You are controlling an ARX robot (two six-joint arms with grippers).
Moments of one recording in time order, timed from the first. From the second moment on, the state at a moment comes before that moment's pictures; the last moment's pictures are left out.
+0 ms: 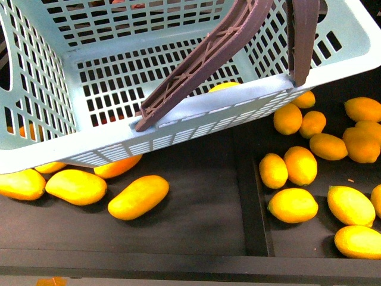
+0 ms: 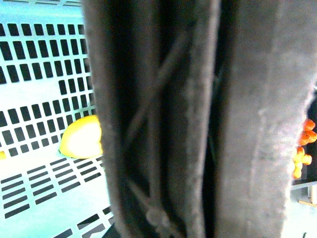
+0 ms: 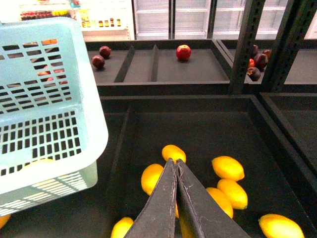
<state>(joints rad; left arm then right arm) -0.53 1.73 1.50 -0.43 0.17 -0.80 0.00 0.72 0.08 0.64 0.00 0.00</state>
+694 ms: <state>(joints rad) -0.54 1.73 1.50 -0.43 0.19 -0.81 0.00 0.67 0.06 0.61 0.00 0.00</state>
